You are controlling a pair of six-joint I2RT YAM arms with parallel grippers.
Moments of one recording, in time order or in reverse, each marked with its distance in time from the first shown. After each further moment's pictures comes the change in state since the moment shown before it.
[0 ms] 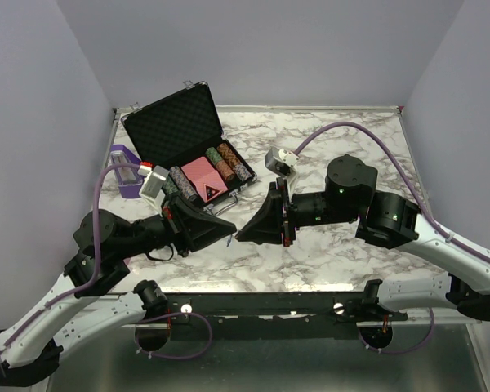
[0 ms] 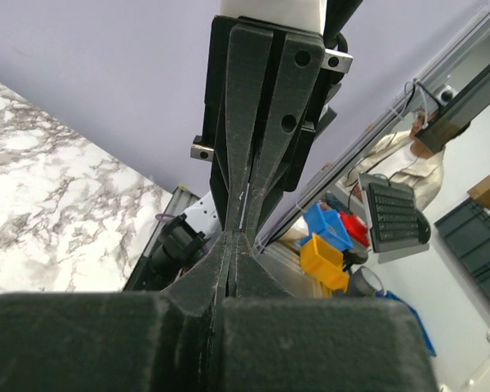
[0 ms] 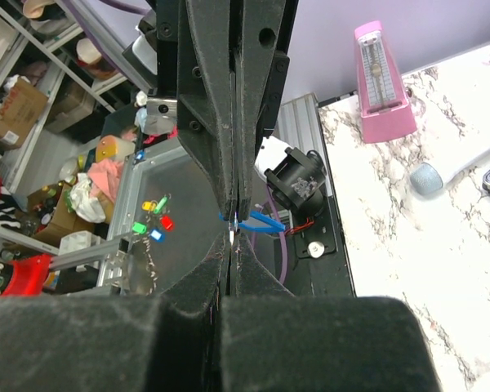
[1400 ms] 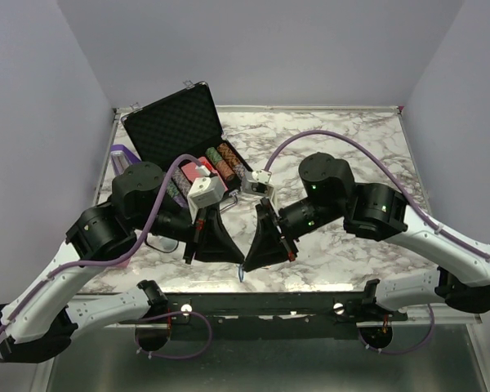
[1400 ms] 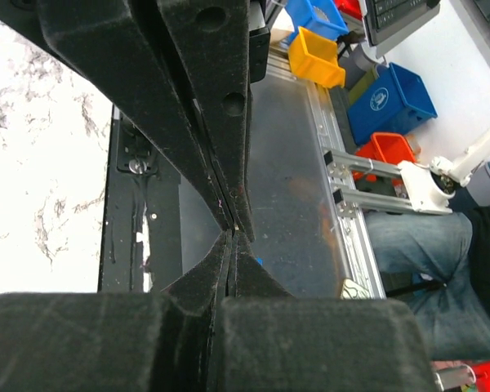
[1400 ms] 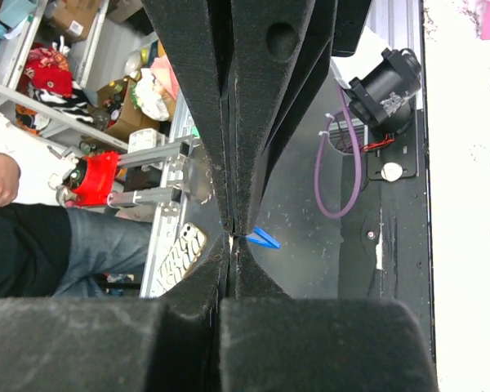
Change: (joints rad) left arm 0.000 0.343 0.436 -0.608 0.484 0.498; right arm 0.006 0.108 0.136 -0.278 -0.246 -0.037
